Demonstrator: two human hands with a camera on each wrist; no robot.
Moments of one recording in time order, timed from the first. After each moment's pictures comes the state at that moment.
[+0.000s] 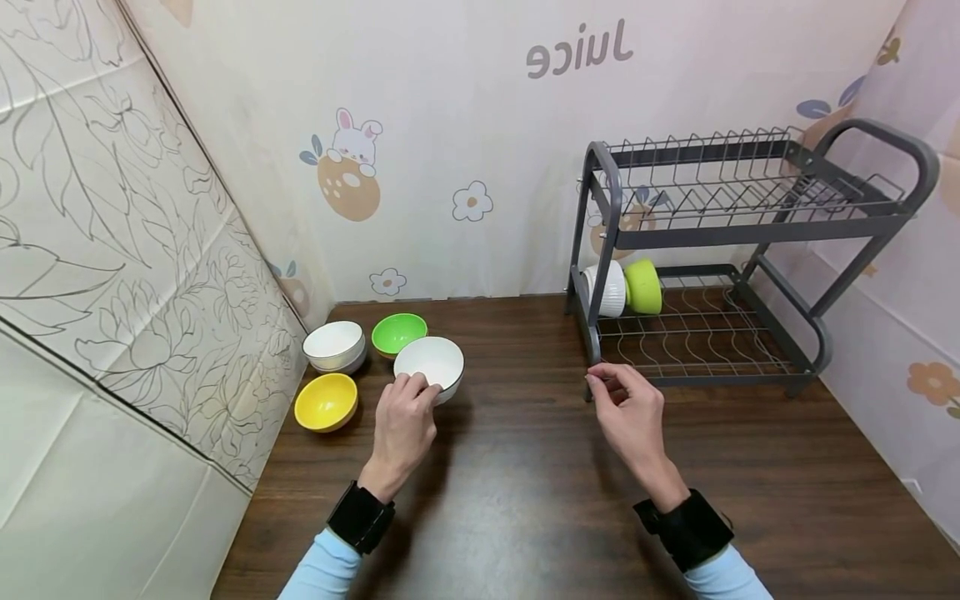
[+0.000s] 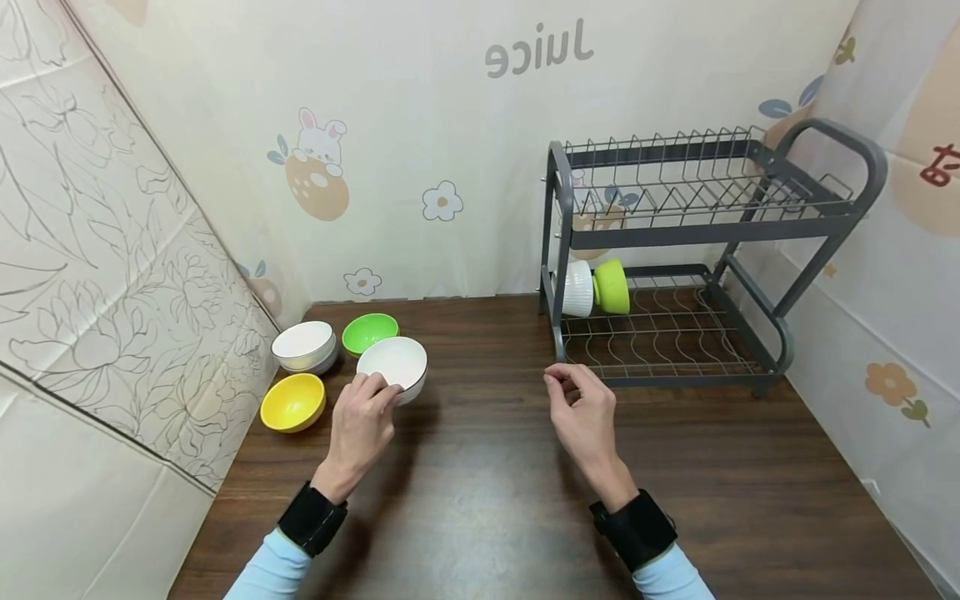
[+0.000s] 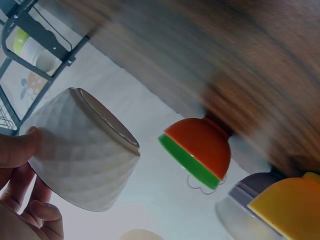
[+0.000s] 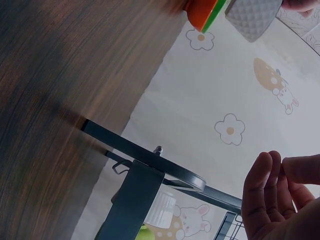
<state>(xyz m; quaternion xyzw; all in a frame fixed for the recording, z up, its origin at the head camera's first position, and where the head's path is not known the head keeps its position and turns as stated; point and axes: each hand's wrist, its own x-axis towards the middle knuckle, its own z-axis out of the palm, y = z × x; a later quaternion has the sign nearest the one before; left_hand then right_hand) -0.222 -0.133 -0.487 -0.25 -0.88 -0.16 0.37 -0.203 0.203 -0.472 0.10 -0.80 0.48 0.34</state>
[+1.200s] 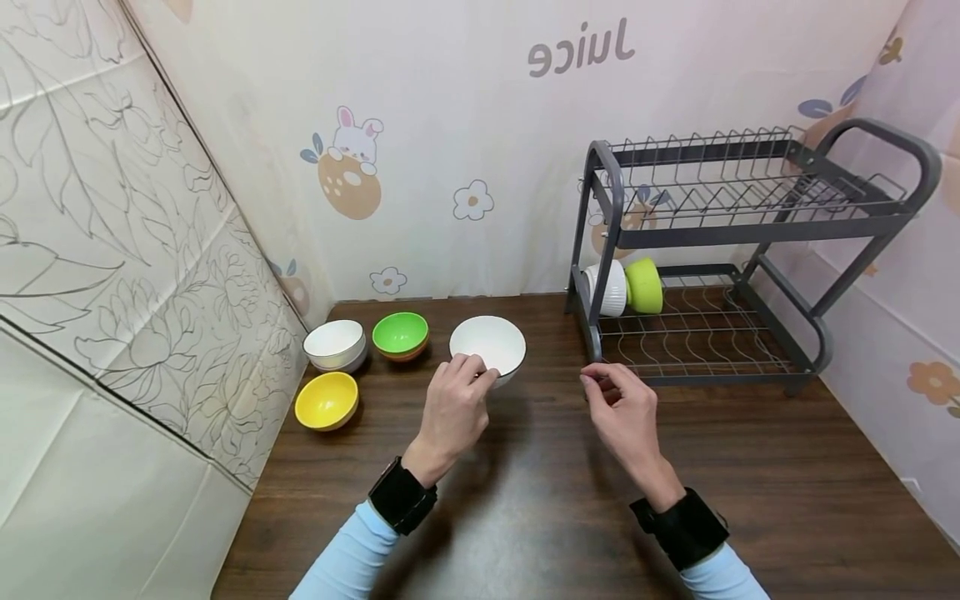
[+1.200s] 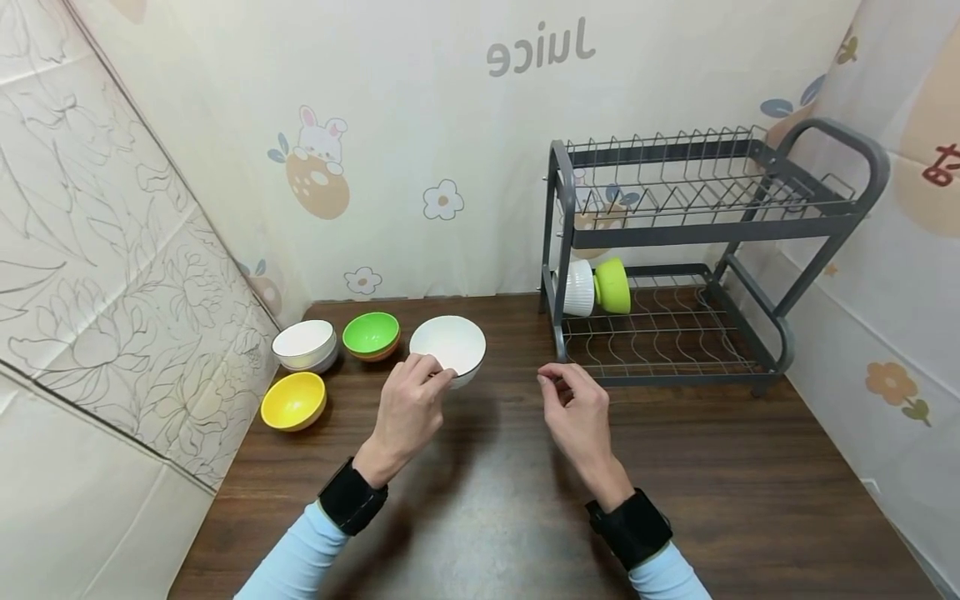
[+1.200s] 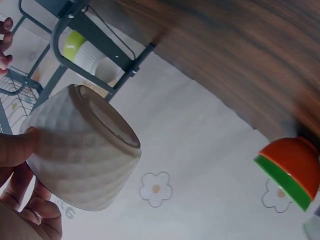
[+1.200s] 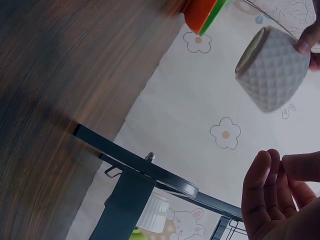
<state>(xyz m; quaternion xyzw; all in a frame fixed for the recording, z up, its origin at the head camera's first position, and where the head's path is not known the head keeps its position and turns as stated) -0.226 -0.066 -0.449 -0.33 -0.85 -0.14 0.38 -0.201 0.196 -0.470 0.11 -0.81 0.47 0.32</state>
